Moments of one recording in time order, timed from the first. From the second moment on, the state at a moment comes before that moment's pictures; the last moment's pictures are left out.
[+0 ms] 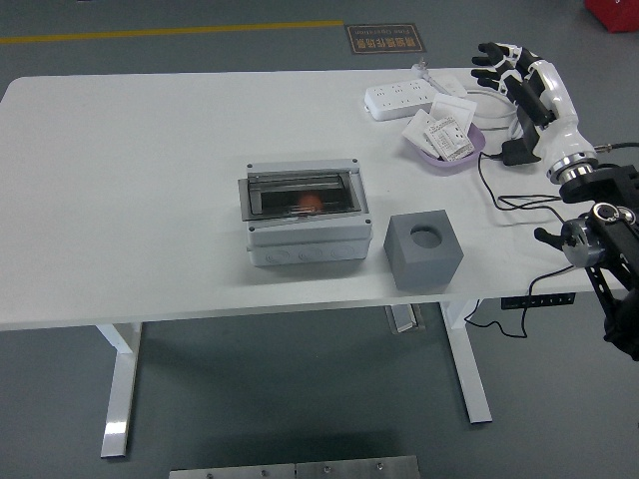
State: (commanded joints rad) left arm 0.04 0.26 -0.31 -0.18 0.13 0.03 -0.16; right arm 0.50 -0.35 1.23 1.18 -1.00 -0.10 0.16
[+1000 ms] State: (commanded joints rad) left arm 0.05 0.26 -0.31 -0.18 0.12 0.03 -0.16; right arm 0.50 -0.35 1.23 1.18 -1.00 -0.10 0.16
